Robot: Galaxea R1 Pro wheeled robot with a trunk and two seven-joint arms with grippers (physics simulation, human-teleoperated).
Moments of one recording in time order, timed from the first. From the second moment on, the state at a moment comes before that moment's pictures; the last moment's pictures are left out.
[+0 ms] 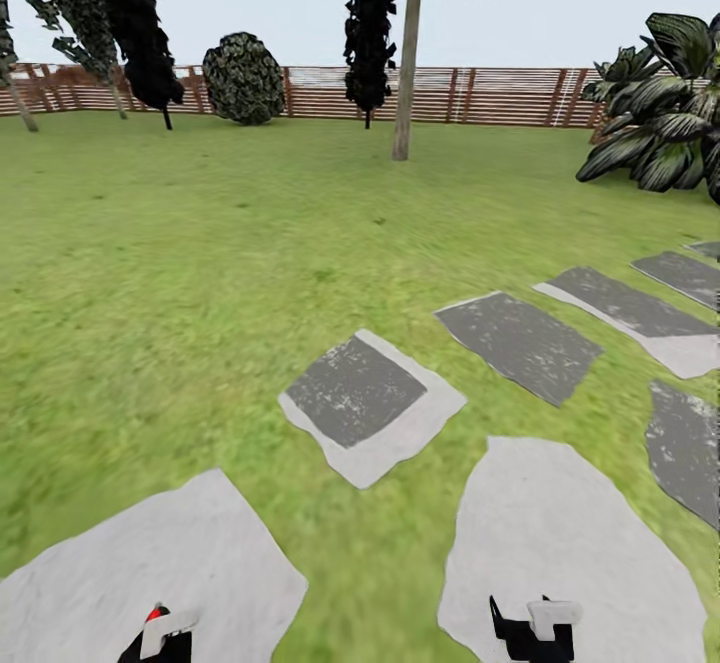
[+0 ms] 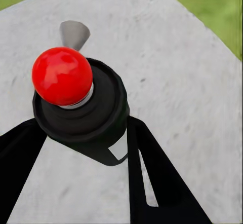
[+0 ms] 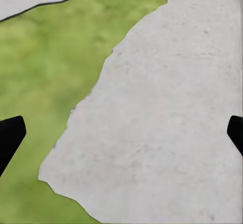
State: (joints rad) left arm -0.30 0.06 0.27 -0.31 -0.10 -0.40 0.13; right arm -0.38 -0.09 0.00 -0.14 0.00 -0.64 0.00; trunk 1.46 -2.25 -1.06
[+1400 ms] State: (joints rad) left arm -0.30 0.05 0.27 -0.31 -0.10 -0.40 0.13; right arm -0.38 -0.09 0.00 -0.14 0.00 -0.64 0.00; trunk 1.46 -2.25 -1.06
